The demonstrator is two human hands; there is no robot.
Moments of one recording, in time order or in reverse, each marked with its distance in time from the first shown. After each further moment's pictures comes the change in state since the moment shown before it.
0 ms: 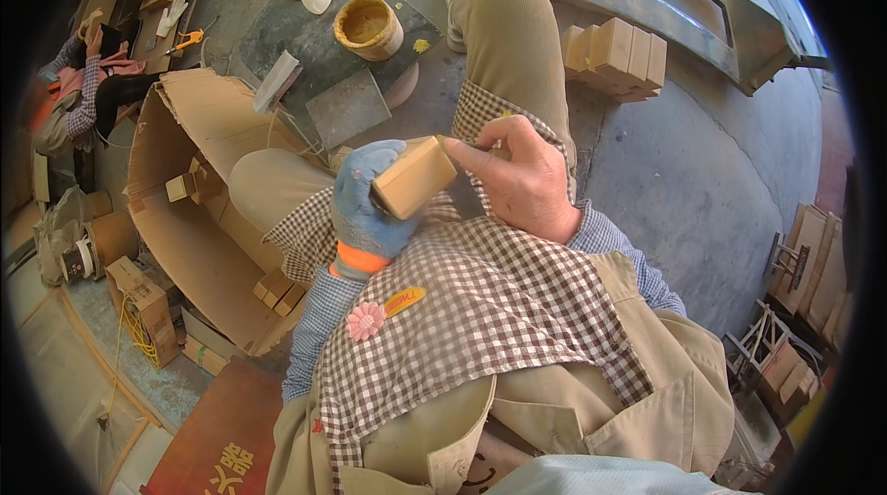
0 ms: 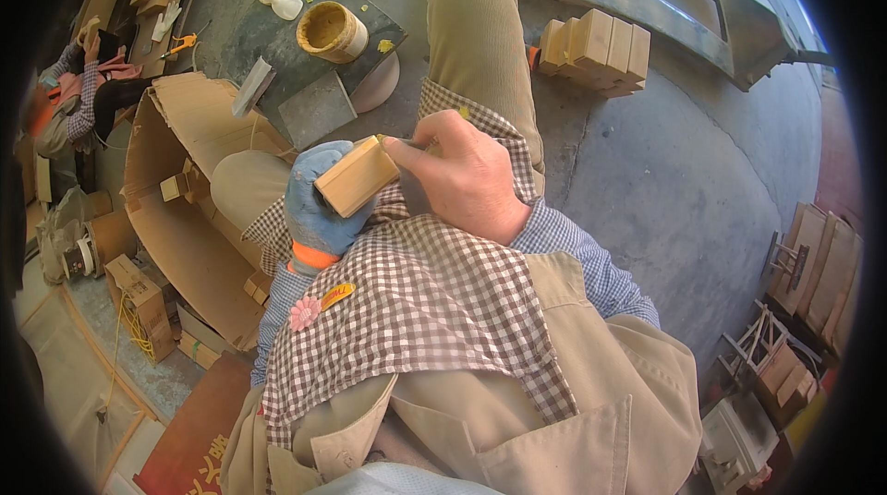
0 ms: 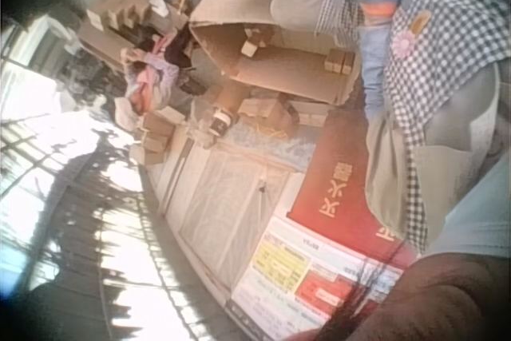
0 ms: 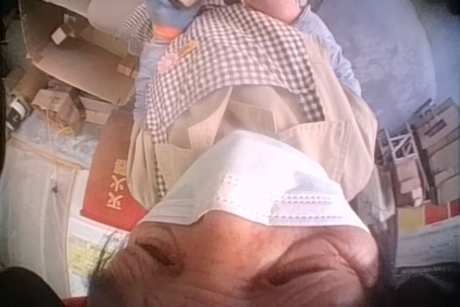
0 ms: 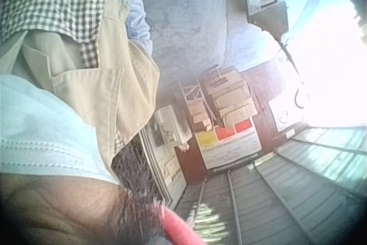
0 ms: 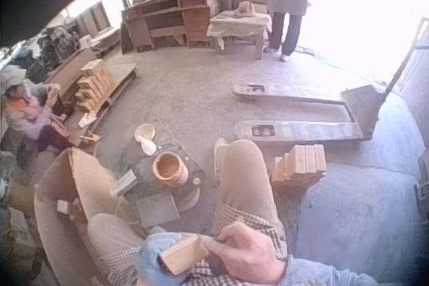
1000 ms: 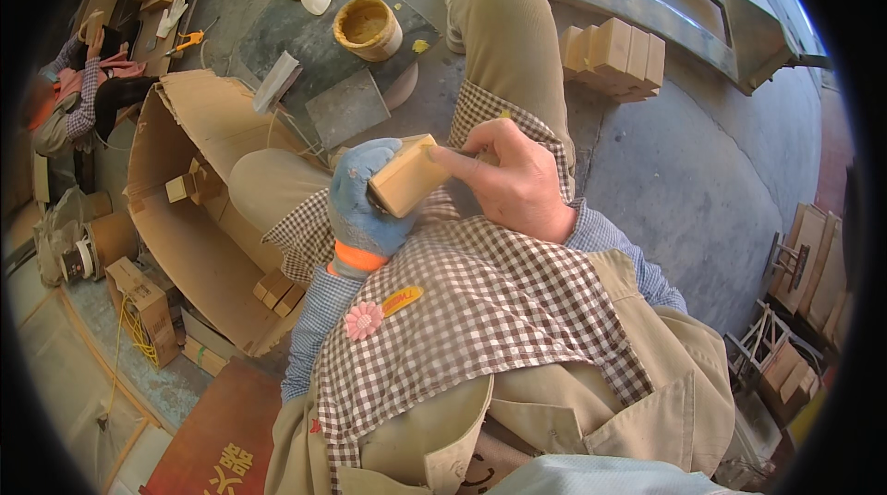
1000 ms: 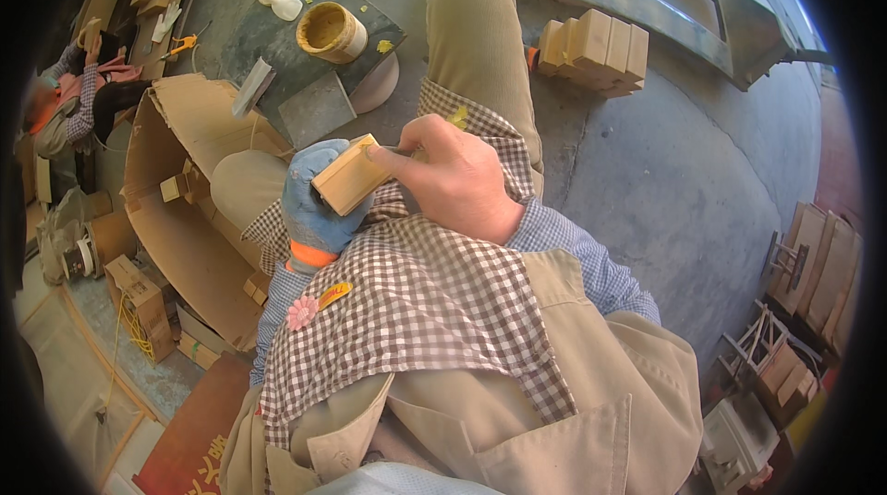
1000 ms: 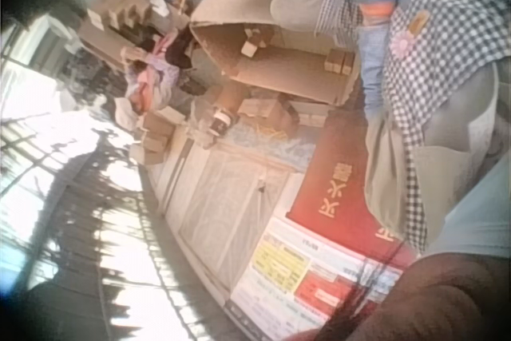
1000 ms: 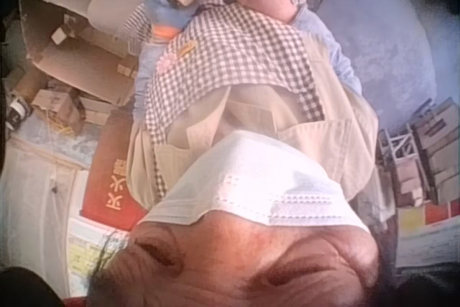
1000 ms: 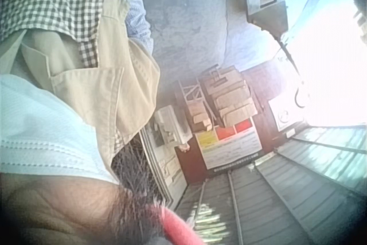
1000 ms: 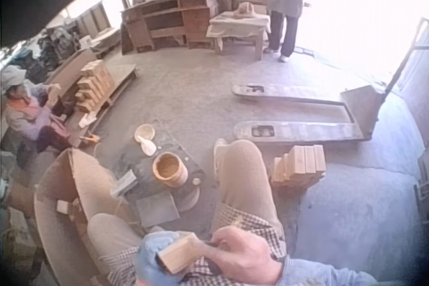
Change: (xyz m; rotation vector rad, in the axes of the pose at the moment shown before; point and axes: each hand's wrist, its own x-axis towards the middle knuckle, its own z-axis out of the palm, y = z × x) left_hand -0.002 -0.004 -0.002 -0.038 0.014 -0.013; right_hand 0.004 -0.005 0.003 0.019 -0.007 -0.037
